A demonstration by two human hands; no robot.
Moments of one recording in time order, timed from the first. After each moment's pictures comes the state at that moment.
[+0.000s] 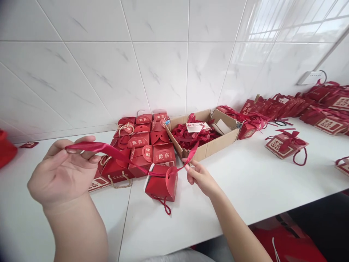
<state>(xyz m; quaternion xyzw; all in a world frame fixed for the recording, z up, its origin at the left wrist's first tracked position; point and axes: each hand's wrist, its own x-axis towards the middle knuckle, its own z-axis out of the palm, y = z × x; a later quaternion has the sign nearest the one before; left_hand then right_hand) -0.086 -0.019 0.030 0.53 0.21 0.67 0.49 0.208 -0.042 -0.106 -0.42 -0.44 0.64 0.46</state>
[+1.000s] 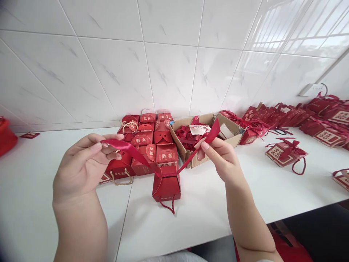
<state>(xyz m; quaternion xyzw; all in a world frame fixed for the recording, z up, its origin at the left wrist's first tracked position) -0.080 -0.024 0.029 0.55 0.28 0.61 0.51 0.225 -0.042 0.005 -0.35 -0.62 0.39 0.58</state>
